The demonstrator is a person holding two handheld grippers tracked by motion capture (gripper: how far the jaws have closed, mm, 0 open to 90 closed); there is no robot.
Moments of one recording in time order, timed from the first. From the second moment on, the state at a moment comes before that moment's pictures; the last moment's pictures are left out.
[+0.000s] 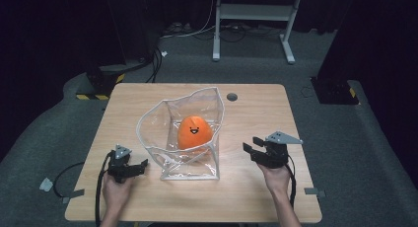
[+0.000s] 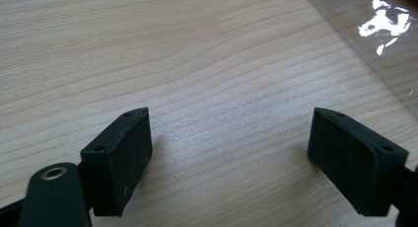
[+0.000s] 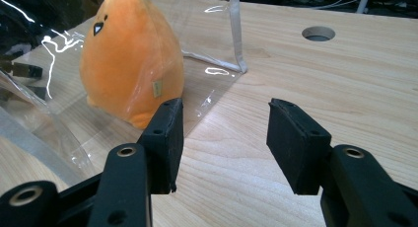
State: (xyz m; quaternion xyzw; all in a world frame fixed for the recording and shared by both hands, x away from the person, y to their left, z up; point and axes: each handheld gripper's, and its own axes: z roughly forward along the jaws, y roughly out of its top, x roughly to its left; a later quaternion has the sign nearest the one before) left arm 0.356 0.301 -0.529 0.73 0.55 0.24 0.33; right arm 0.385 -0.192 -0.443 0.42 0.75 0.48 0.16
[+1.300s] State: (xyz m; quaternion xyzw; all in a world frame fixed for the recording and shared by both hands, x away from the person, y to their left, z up) left arm 0.356 0.301 -0.529 0.73 0.55 0.24 0.33; right arm 0.404 -0.183 -0.479 0.44 0.78 0.41 0.16
